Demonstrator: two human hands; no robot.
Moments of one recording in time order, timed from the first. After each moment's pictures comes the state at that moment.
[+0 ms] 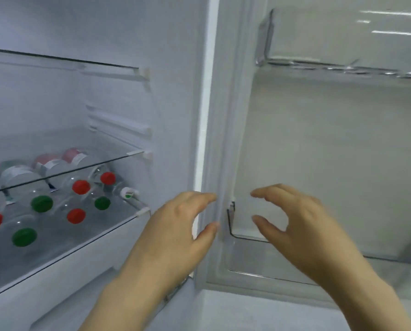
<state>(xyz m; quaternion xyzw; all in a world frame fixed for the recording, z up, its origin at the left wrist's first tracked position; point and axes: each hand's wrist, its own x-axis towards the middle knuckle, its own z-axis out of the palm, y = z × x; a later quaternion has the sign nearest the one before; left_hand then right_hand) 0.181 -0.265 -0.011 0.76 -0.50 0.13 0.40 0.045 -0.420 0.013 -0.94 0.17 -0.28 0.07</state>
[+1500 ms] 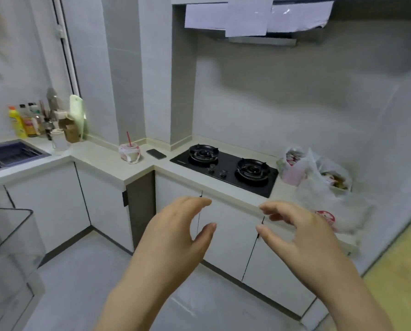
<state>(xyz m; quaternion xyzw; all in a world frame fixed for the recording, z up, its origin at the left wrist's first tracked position) -0.134 -0.458 -0.039 0.13 -0.91 -0.25 0.30 -0.258 -0.285 -0.032 -0.38 0.86 -0.33 -0.08</state>
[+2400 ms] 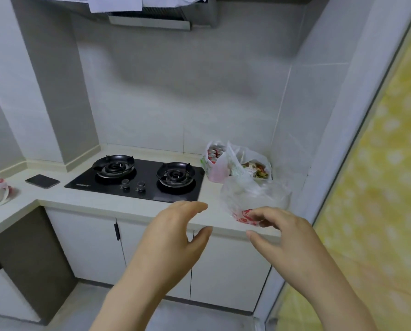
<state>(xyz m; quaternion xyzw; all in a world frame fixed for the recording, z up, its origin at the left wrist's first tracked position) -0.407 -0.381 -0.056 -0.01 -0.92 -0.32 0.22 -0.462 -0.179 -0.058 -0.21 0.92 -0.31 -0.10</state>
